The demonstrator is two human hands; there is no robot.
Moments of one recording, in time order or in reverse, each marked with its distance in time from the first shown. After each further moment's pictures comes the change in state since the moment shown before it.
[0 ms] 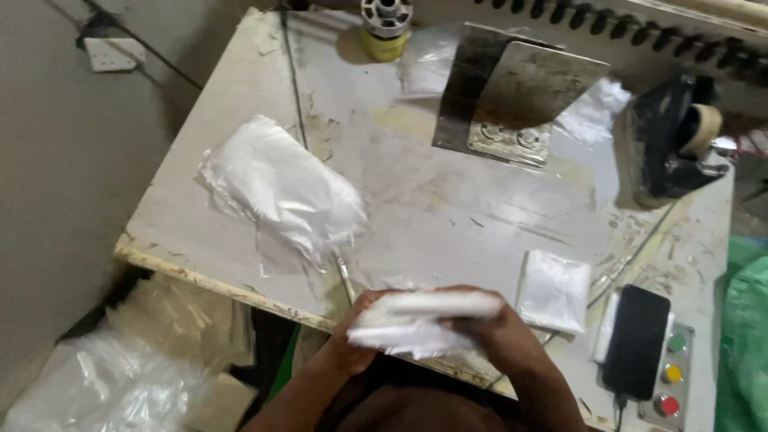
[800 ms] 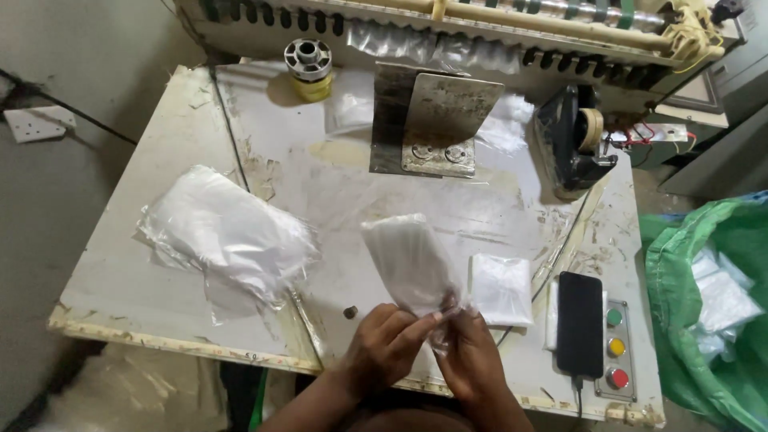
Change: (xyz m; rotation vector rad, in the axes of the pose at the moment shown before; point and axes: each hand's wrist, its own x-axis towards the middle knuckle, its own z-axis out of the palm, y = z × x) left_hand 0.043 0.004 0.074 1.303 -0.152 1.093; right_hand -0.001 0.047 -0.005 0.966 0.170 -0.337
